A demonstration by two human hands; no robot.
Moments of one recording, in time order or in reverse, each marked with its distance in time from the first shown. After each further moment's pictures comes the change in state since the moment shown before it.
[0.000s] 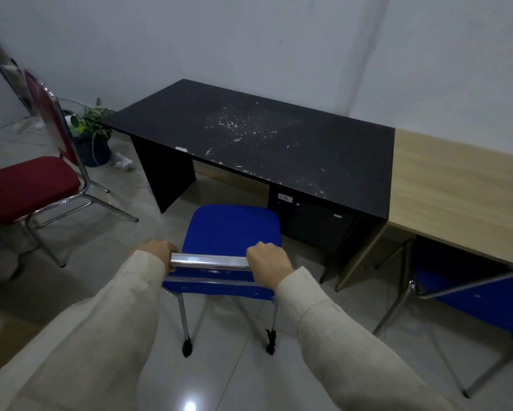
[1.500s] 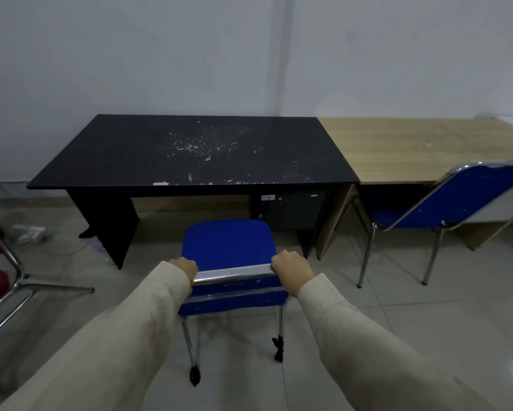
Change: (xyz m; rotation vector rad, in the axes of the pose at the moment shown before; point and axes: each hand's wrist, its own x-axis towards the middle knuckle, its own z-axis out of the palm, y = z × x) left_hand 0.095 -0.156 -0.037 0.492 -0.072 0.590; right_hand 0.060 -0.187 -0.006 0.021 -0.047 0.588
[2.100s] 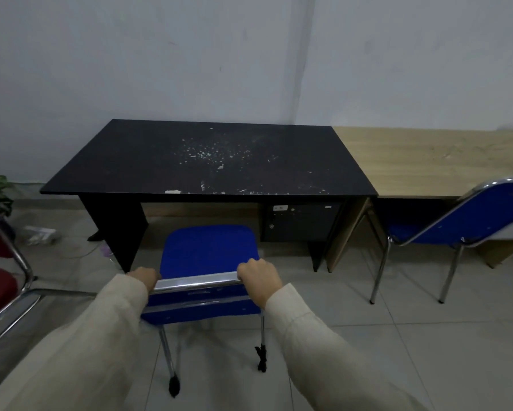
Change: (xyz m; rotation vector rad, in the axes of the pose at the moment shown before) left_hand 0.025 -0.090 0.017 -0.233 -0.069 -0.282; right_hand 0.055 -0.073 -0.010 0.038 0.122 -0.165
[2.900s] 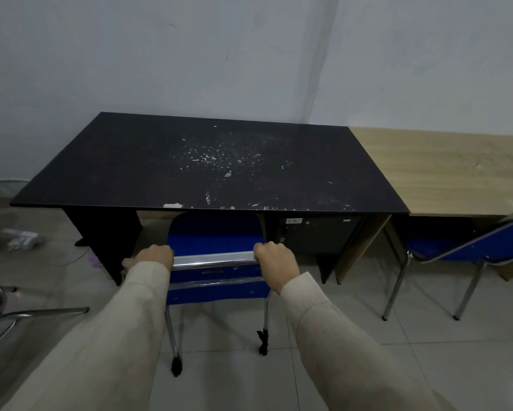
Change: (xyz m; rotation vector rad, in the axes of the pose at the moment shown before) left_hand 0.122 0.019 -0.077 -0.159 0.152 -0.130; right_hand 0.134 0.040 -0.015 0.068 0.090 0.111
